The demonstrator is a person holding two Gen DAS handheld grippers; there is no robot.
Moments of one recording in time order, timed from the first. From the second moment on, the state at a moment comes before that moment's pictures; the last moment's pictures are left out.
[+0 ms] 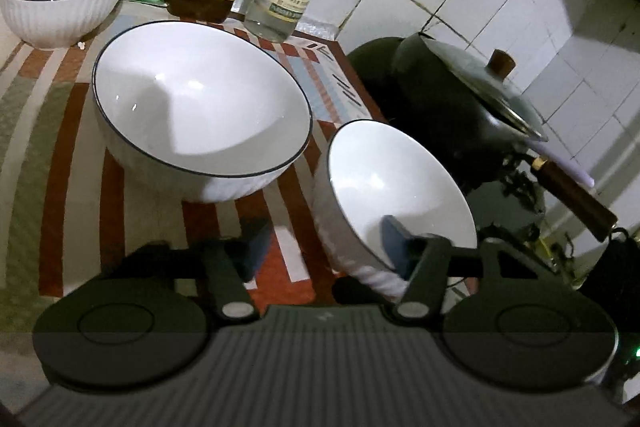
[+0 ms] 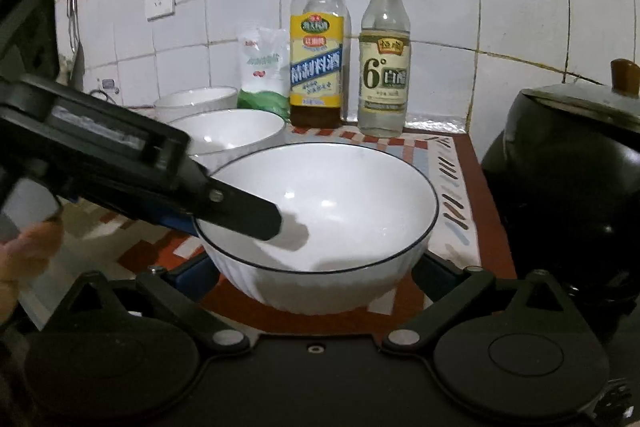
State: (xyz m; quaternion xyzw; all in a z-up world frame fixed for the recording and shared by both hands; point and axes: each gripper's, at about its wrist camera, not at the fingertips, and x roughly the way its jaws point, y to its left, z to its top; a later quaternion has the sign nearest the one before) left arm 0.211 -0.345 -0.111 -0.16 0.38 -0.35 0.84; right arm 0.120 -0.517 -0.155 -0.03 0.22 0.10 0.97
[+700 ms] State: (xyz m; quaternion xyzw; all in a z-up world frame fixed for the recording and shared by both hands) left arm 0.159 -0.339 -0.081 -0.01 0.37 -0.35 0.86; right arm 0.070 -0.464 -0.143 -0.02 0.21 0.04 0.98
